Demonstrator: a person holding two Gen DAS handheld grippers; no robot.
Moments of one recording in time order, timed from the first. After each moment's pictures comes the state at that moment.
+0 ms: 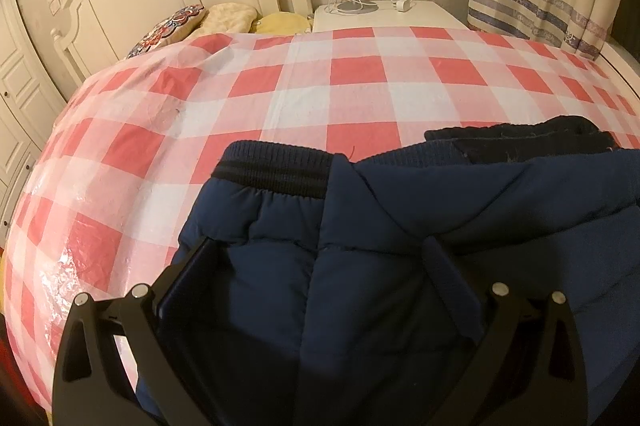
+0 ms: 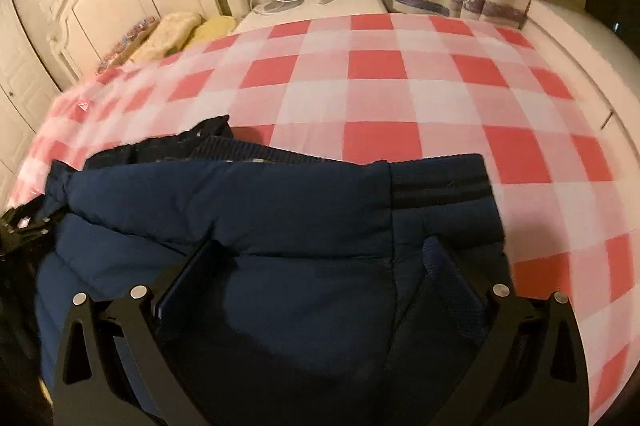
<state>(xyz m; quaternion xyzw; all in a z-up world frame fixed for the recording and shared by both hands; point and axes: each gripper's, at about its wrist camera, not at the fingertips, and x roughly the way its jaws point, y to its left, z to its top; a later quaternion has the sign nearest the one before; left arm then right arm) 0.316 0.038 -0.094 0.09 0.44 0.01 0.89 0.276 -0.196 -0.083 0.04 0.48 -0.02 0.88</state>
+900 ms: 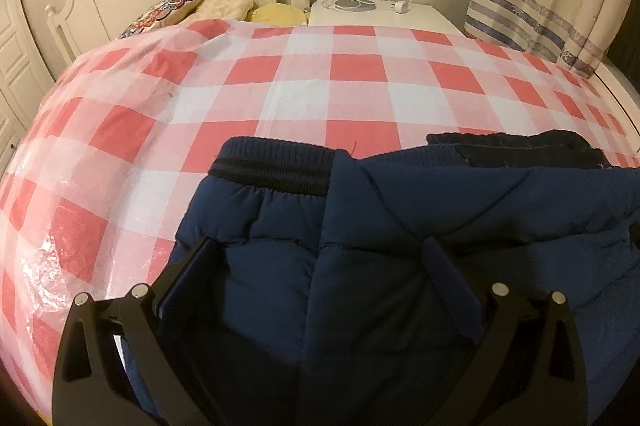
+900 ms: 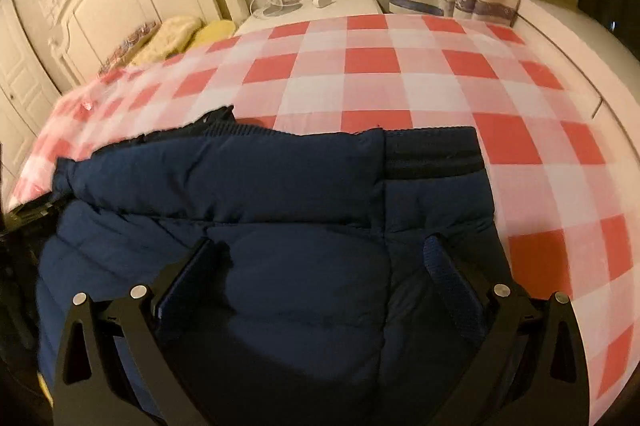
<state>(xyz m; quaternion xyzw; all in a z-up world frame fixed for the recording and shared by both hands) 0.318 0.050 -0.094 0.04 0.45 0.00 0.89 0.261 -0.196 -0.086 0.06 0.47 -0.02 0.88</state>
